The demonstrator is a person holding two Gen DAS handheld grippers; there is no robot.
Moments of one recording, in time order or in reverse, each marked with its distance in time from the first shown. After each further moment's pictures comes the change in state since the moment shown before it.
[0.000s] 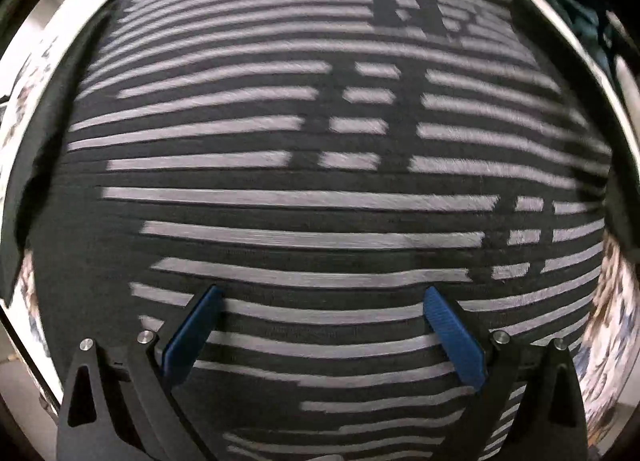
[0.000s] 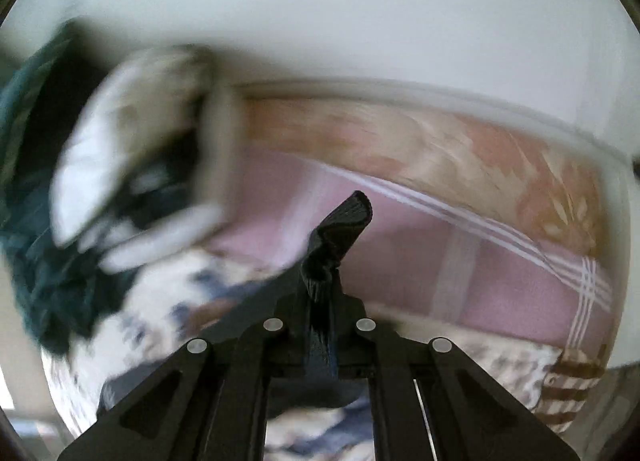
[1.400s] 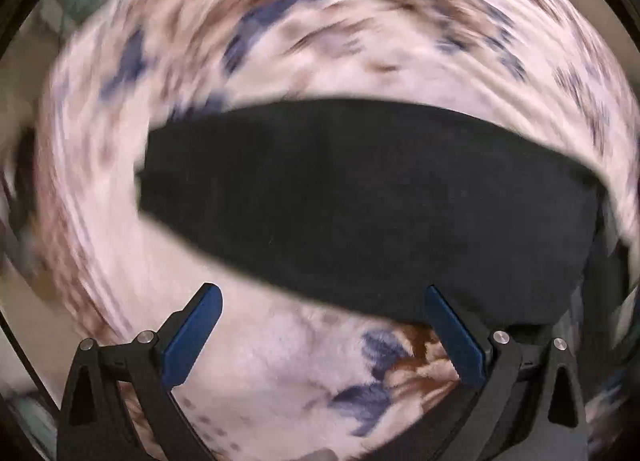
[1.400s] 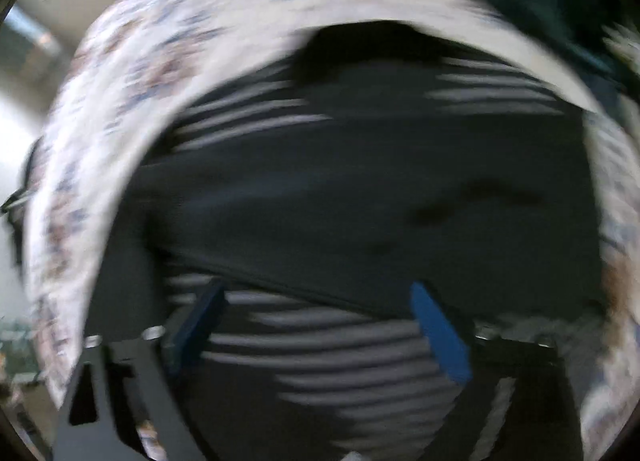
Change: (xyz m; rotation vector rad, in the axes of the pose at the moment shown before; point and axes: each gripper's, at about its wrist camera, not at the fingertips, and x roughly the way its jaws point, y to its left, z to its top) left arm -0.034 0.456 -0.084 -0.918 -0.030 -0.053; right arm 0.042 0.325 -0.416 -1.008 0.342 0.069
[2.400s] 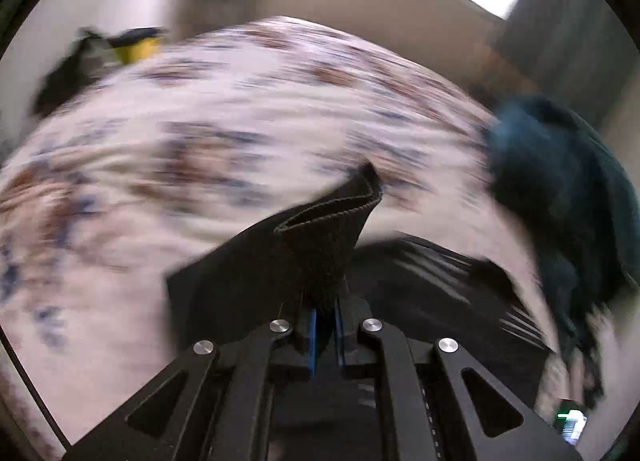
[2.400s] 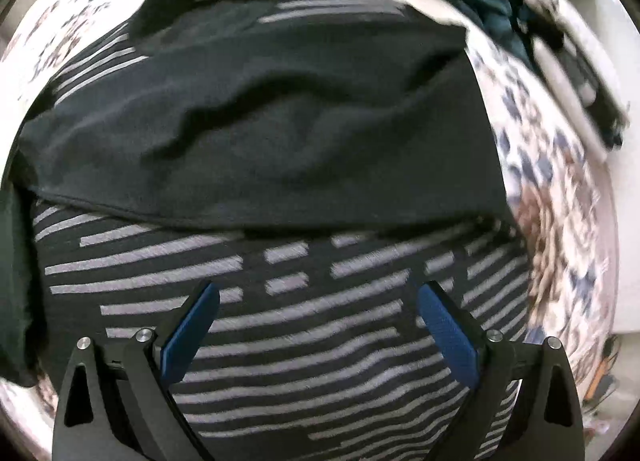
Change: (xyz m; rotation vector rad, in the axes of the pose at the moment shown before) left arm -0.086 -0.232 -0.020 0.490 -0.398 -0.389; right arm 0.048 -0.207 -0.062 0.039 0.069 -0.239
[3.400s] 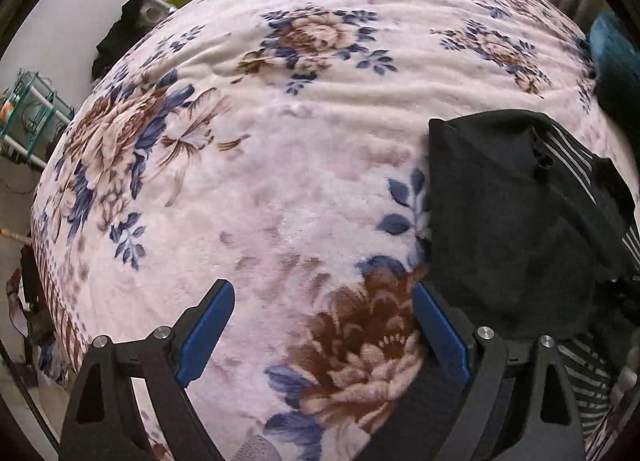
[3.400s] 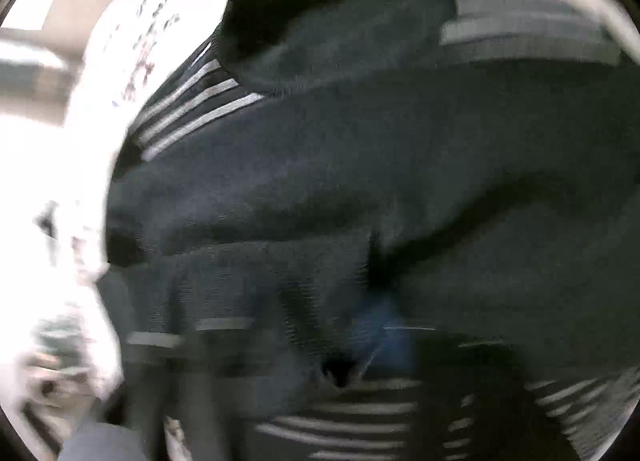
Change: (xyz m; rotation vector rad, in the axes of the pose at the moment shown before) left arm 0.009 0.093 -0.068 -0.018 0.286 0.421; right arm 0.049 -0.058 0.096 -0.075 0.070 0.409
